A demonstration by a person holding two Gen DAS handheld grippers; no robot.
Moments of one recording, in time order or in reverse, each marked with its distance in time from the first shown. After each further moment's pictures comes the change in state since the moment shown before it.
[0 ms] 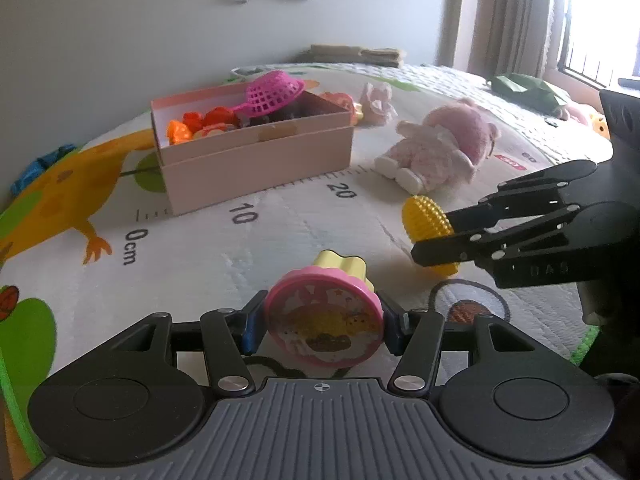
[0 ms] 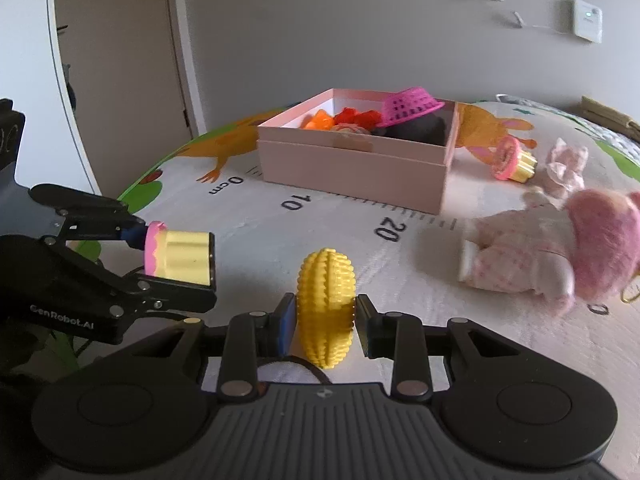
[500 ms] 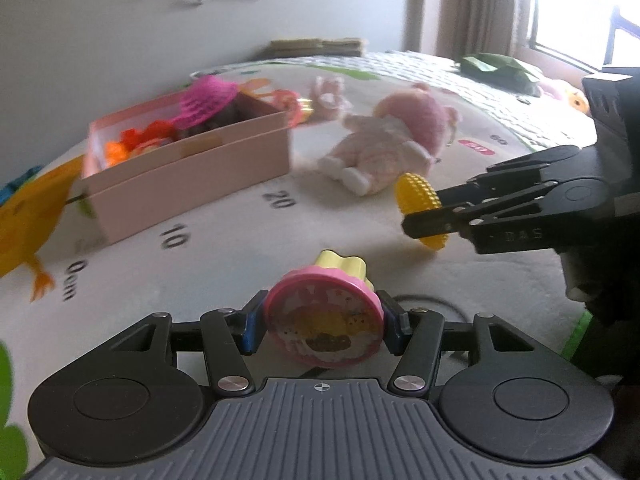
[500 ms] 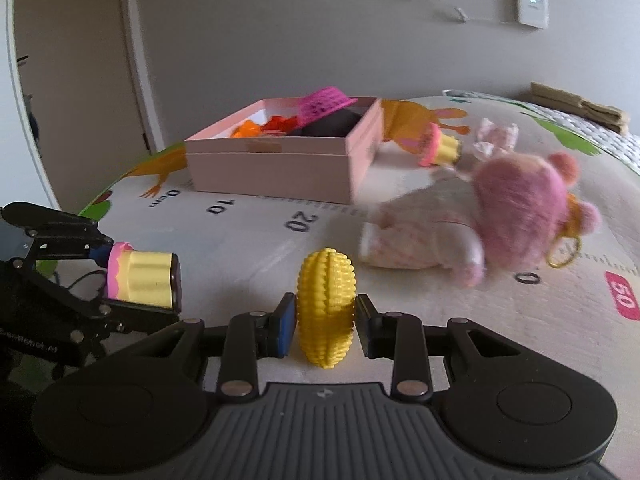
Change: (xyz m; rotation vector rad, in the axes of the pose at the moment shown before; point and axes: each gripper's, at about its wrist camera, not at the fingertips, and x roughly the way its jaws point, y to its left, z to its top) left arm 0.021 -0.037 0.011 0.079 0.020 -0.042; right arm -0.020 -0.049 -0.020 0.085 -0.045 -0.084
